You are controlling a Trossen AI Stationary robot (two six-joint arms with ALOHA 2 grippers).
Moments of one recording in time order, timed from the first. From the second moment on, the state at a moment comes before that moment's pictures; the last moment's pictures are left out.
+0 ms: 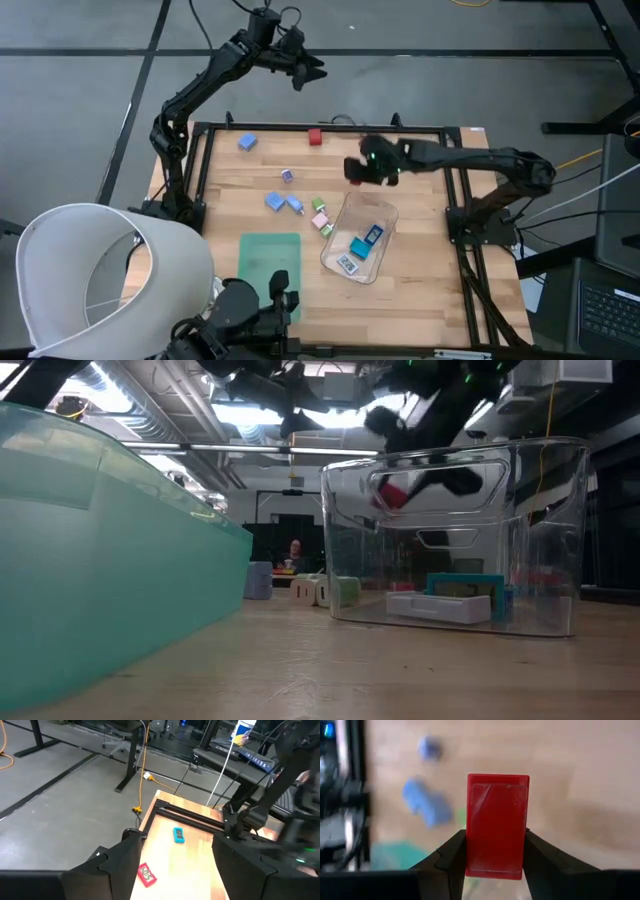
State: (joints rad) left arm 0.86 1.90 2.06 -0.58 0.67 0.01; right arm -0.24 1.48 1.10 -0.56 -0.07 1.23
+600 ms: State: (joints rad) left arm 0.86 1.90 2.06 -0.57 0.67 0.01; right arm 0.15 1.49 1.10 -0.69 -0.10 1.54
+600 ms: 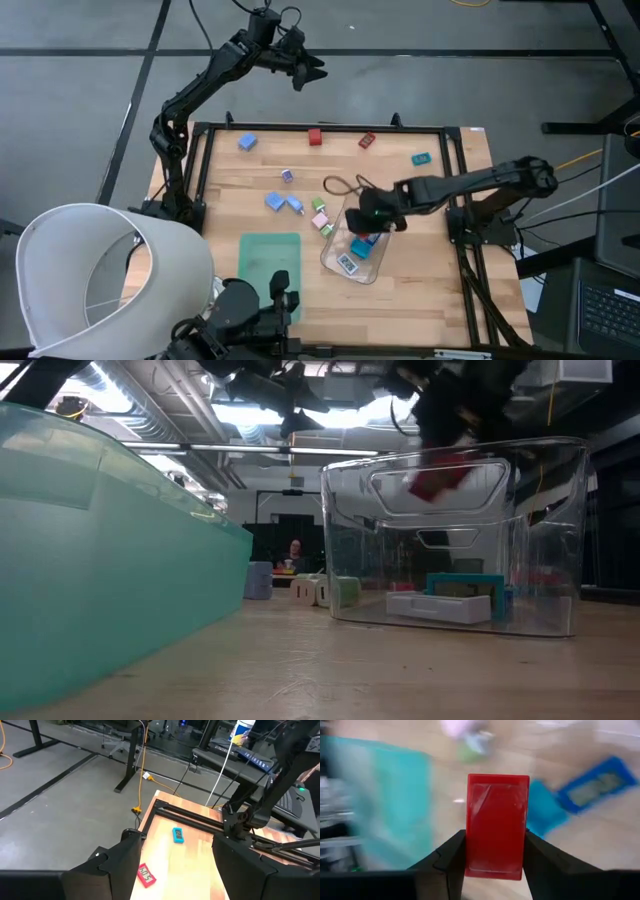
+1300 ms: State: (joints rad) left arm 0.86 1.90 2.06 -0.57 0.67 0.01; right arm 0.09 1.37 1.10 -0.49 0.38 1.58
